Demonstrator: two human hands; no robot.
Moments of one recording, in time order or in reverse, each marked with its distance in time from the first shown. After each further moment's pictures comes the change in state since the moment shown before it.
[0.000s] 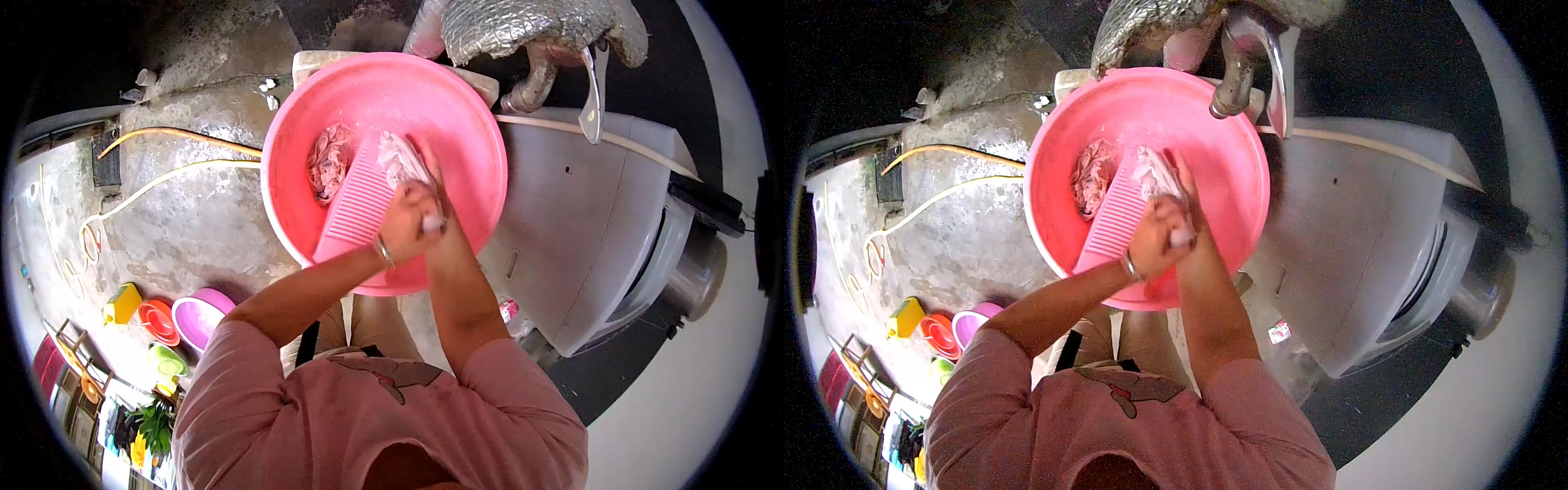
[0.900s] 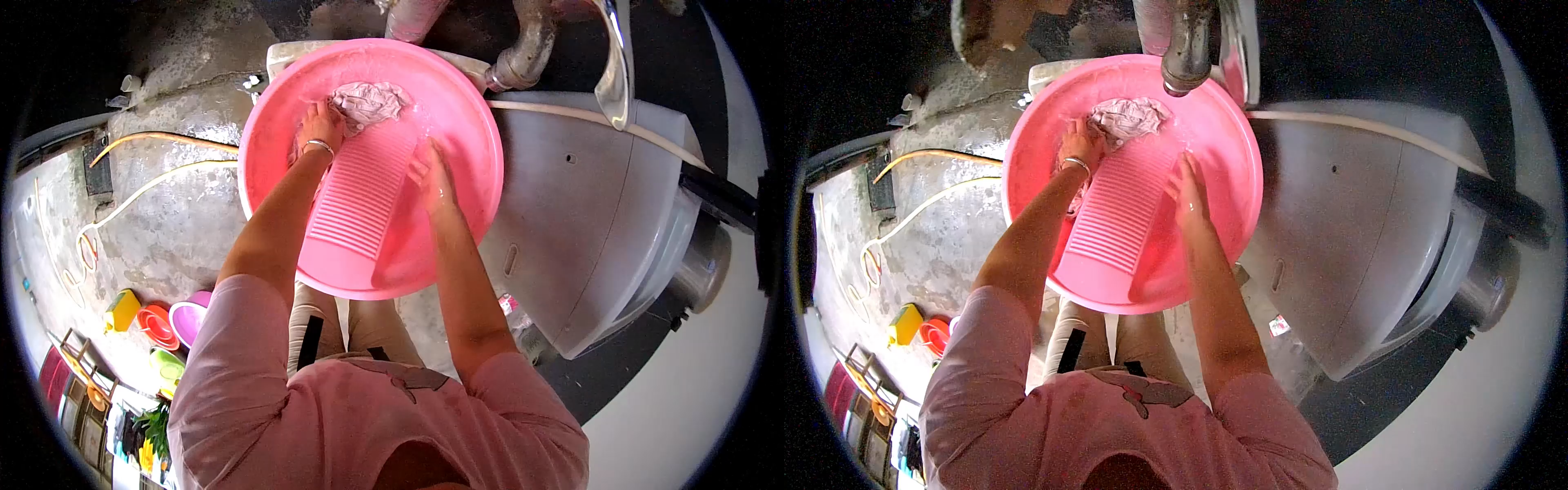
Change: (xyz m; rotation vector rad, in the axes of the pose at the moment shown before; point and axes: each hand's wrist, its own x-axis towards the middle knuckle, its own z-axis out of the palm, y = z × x) left_hand 0.050 -0.209 -0.037 0.664 0.013 -0.819; right_hand -0.035 -0.019 -0.007 -0.596 0.862 -0.189
